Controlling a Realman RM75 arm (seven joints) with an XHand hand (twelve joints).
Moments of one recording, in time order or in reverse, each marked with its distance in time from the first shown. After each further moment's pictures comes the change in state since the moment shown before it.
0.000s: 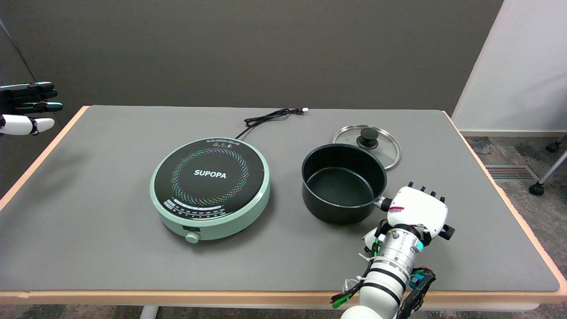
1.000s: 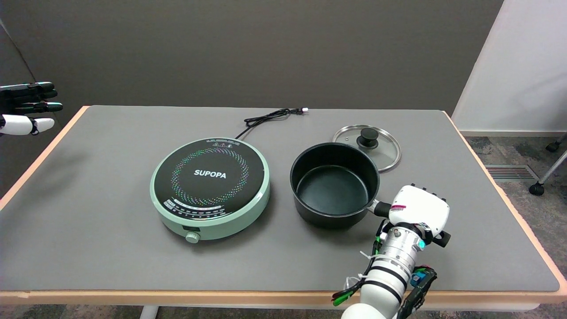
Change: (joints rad) arm 0.003 0.005 0.006 0.011 0.005 0.001 0.003
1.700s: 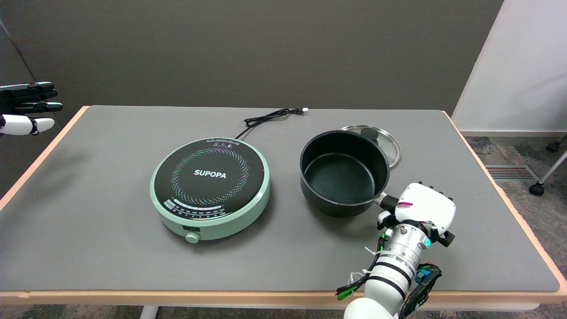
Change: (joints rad) arm 0.002 0.007 0.031 0.009 0.003 0.000 0.035
